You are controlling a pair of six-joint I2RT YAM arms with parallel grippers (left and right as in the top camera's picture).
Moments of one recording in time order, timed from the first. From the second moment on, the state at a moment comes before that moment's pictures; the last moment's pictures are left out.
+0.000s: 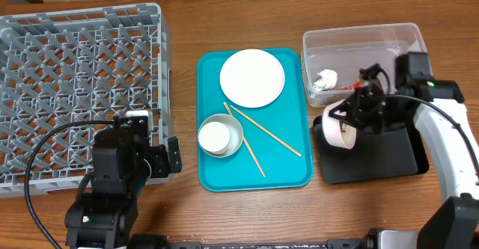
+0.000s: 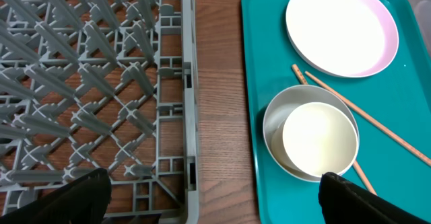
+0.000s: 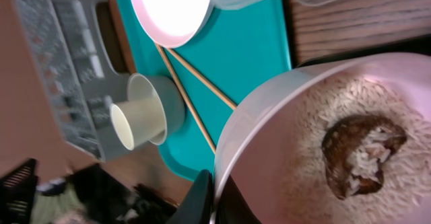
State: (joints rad) left arm -0.07 0.74 0.84 -0.89 0.00 -0.13; right arm -0.11 1.53 1.14 -1.01 -0.77 0.19
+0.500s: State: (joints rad) left arm -0.07 0.74 0.84 -0.90 0.00 -0.13; right arm -0.40 1.62 0.89 -0.84 -1.24 0.08
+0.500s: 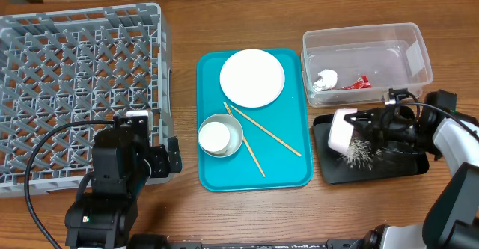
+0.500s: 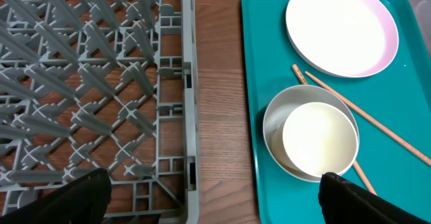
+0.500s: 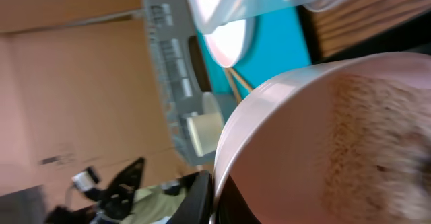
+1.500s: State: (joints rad) left arm -0.07 0.74 0.84 -0.90 0.00 -0.13; right arm -0.77 1.63 0.89 -0.90 -1.55 0.14
